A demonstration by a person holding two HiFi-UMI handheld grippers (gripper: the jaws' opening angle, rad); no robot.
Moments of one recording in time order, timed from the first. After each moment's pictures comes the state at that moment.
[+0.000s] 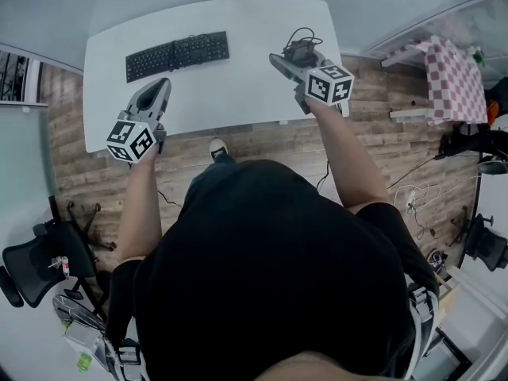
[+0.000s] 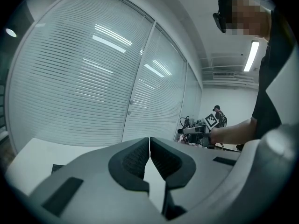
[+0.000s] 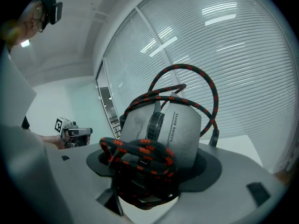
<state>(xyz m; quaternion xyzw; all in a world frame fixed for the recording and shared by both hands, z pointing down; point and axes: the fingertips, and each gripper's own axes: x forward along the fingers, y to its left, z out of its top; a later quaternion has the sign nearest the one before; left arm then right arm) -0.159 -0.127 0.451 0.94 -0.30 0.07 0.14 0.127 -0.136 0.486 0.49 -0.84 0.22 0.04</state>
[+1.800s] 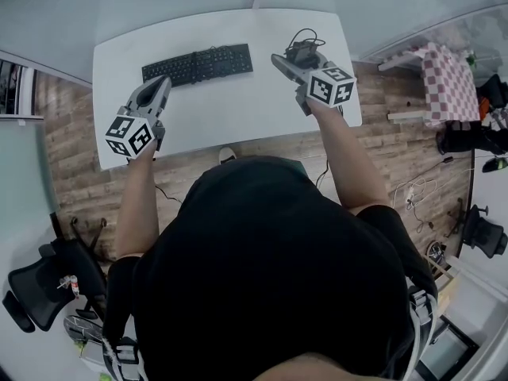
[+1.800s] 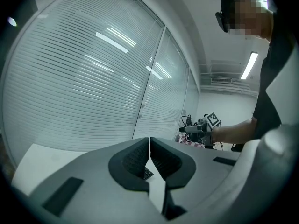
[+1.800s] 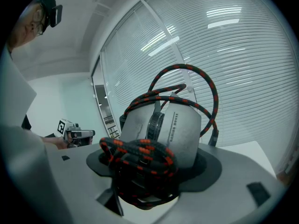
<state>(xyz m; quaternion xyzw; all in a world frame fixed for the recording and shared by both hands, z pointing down) -0.264 -0.242 0.452 0.95 -0.27 0.06 0.15 0.024 -0.228 0.464 0.52 -0.83 0.21 0.05</state>
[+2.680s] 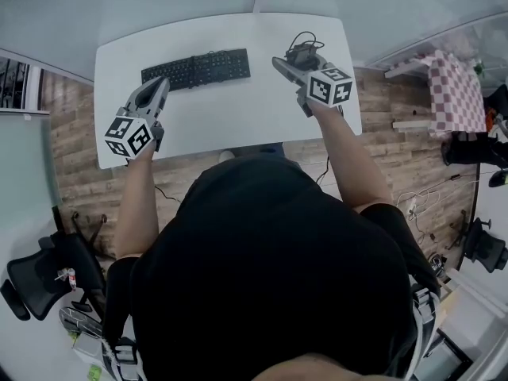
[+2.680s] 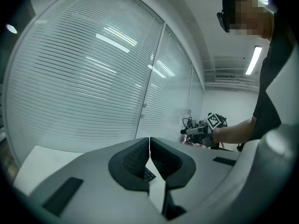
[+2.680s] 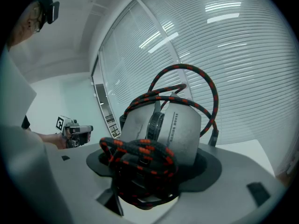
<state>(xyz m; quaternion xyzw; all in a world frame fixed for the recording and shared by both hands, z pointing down) -0.248 -0.246 0.448 0.94 -0.30 0.07 0.14 0.051 -0.239 0.481 0.50 -0.83 0.23 0.06</state>
